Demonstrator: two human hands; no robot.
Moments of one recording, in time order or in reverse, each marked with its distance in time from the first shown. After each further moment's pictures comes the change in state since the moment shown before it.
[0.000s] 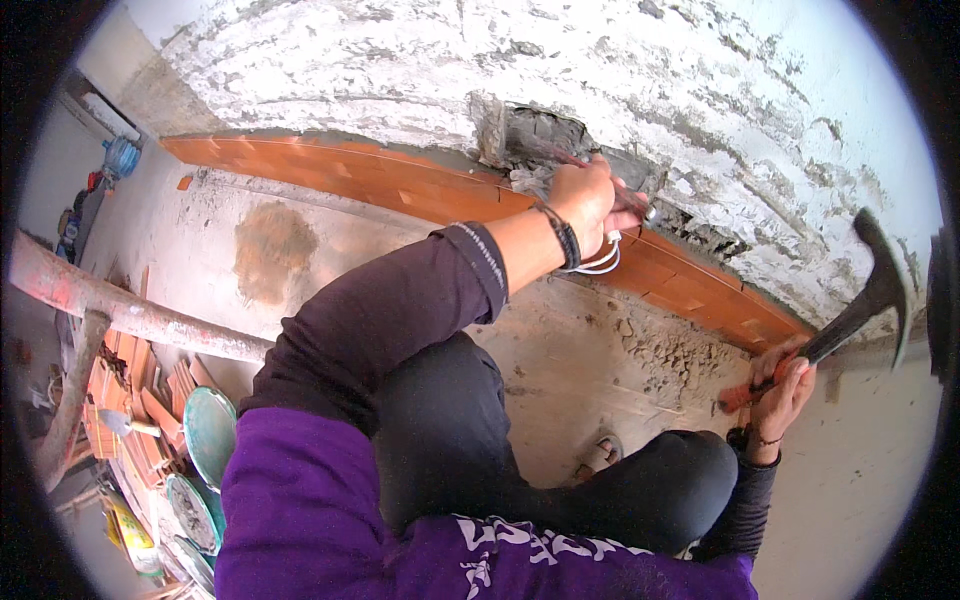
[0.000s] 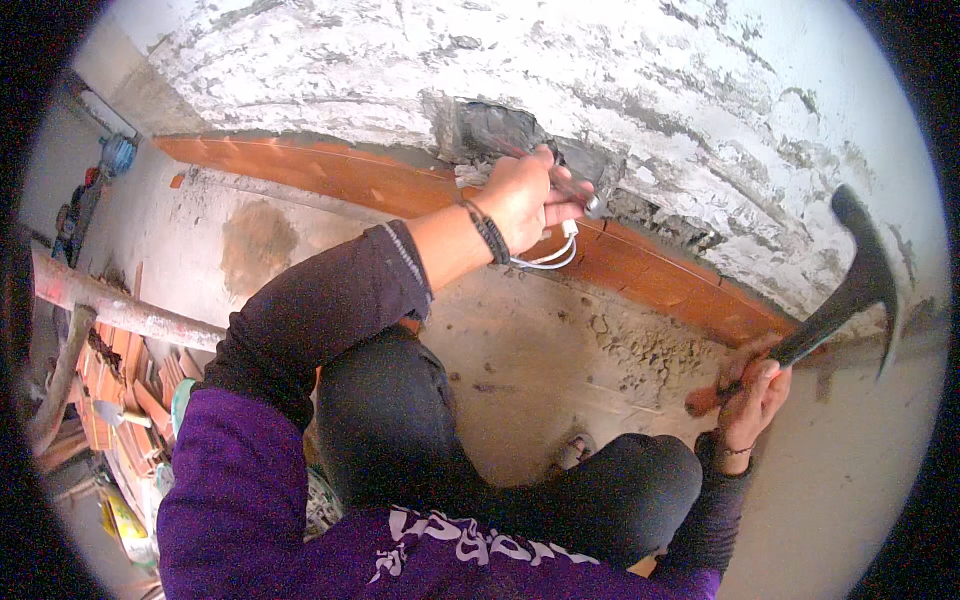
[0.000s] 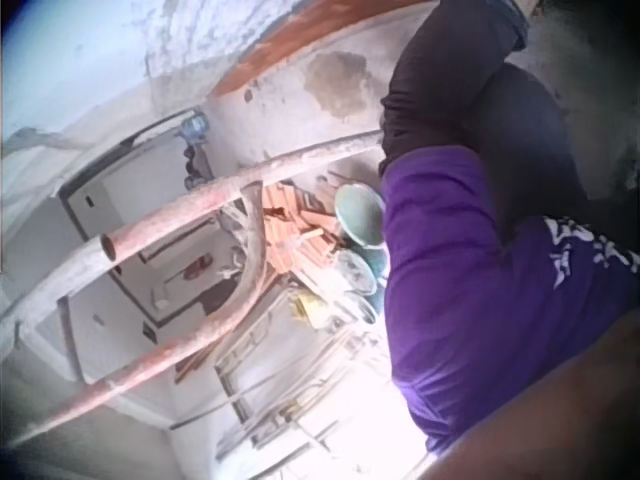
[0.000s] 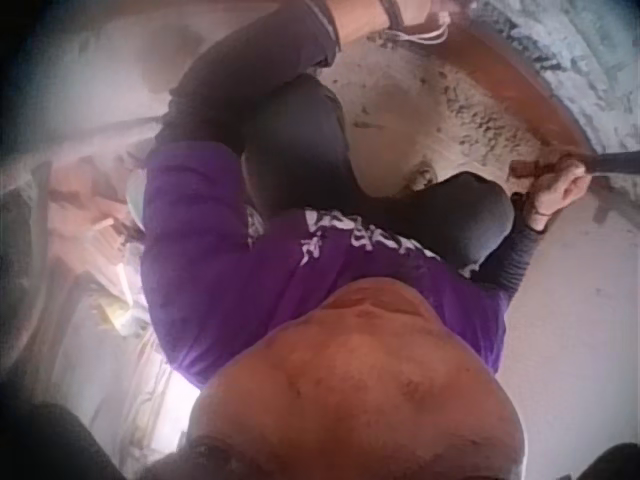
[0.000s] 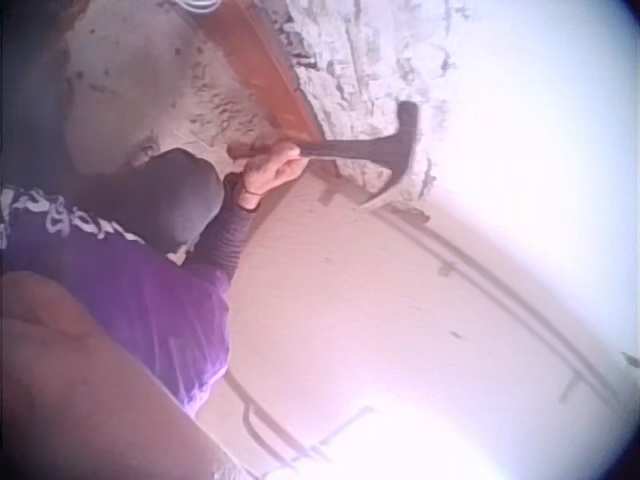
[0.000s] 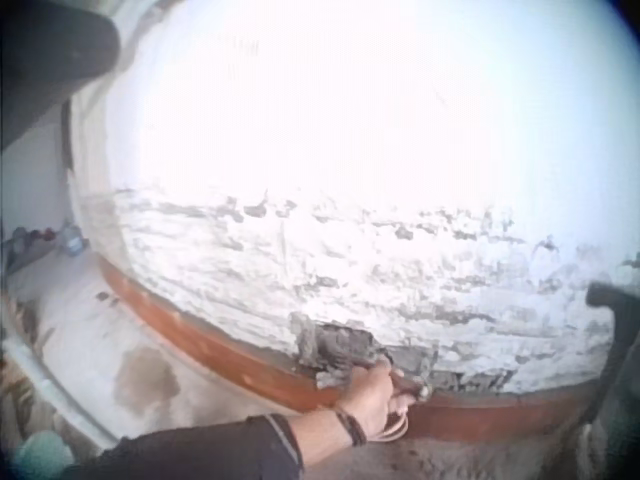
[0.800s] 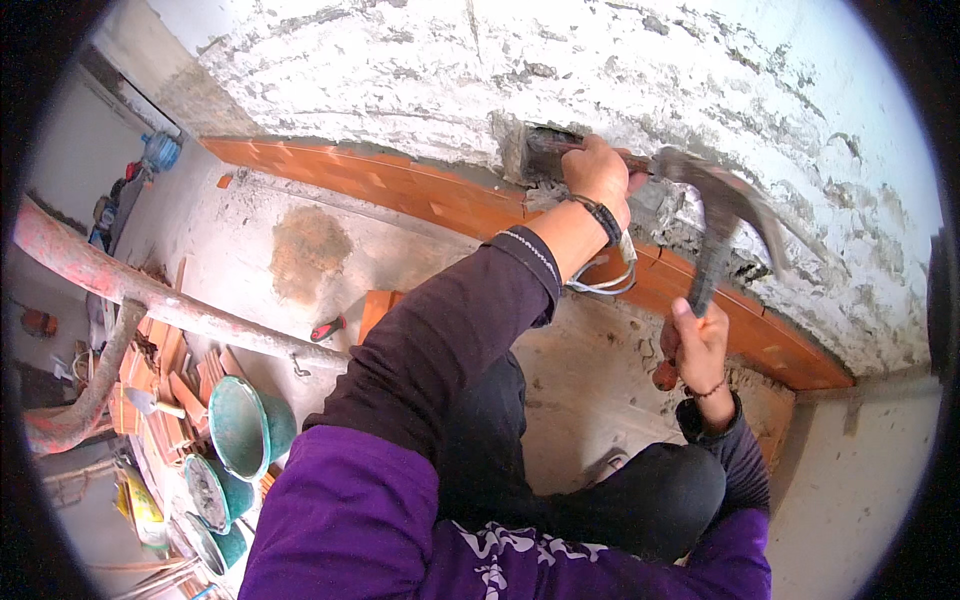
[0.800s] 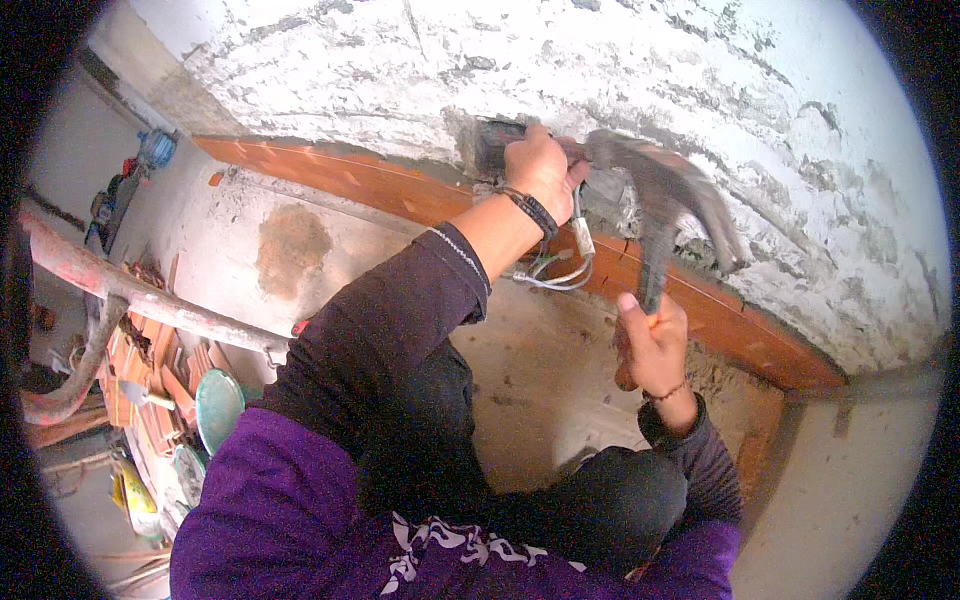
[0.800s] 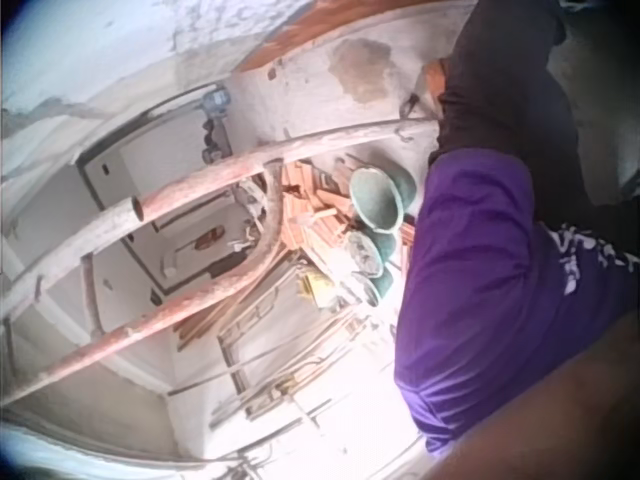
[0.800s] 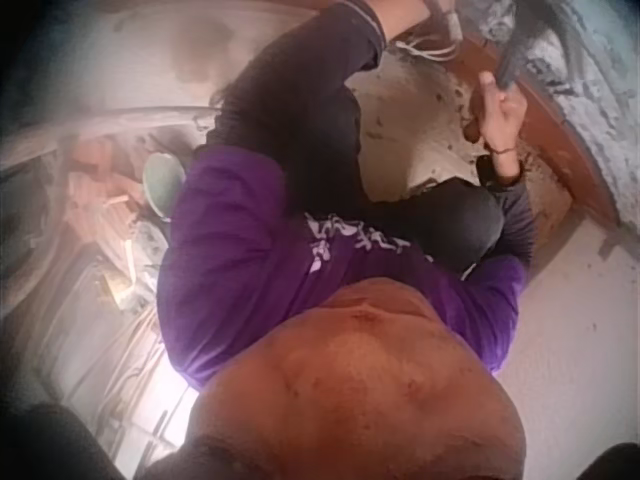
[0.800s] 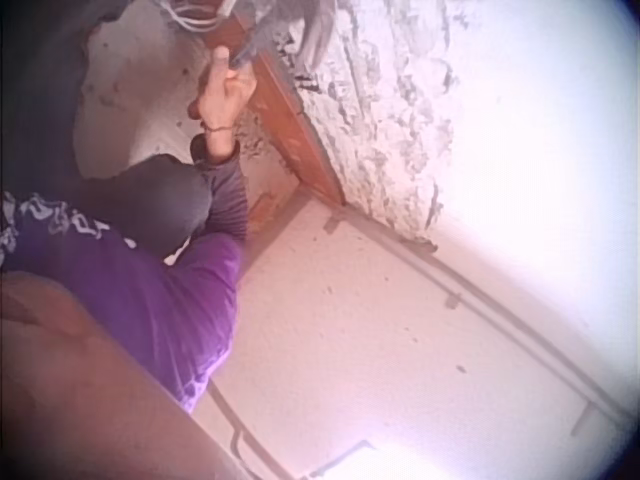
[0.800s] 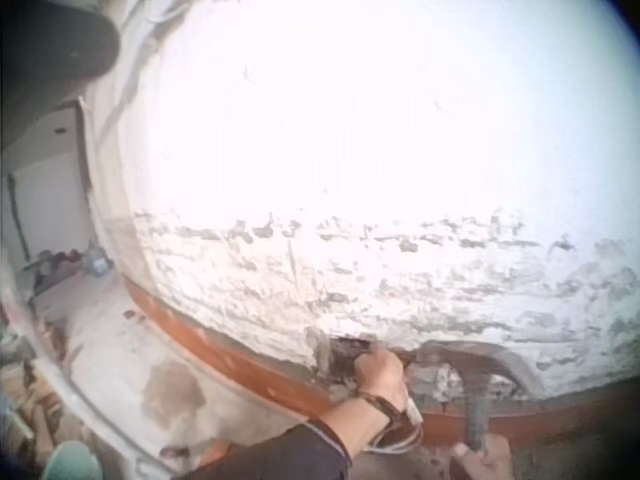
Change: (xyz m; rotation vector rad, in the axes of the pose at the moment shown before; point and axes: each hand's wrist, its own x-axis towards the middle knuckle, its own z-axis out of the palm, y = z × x) left_hand 0.032 0.021 0.021 -0.175 0.294 0.287; right_hand 0.023 0.051 0.125 0.075 -0.464 0.313
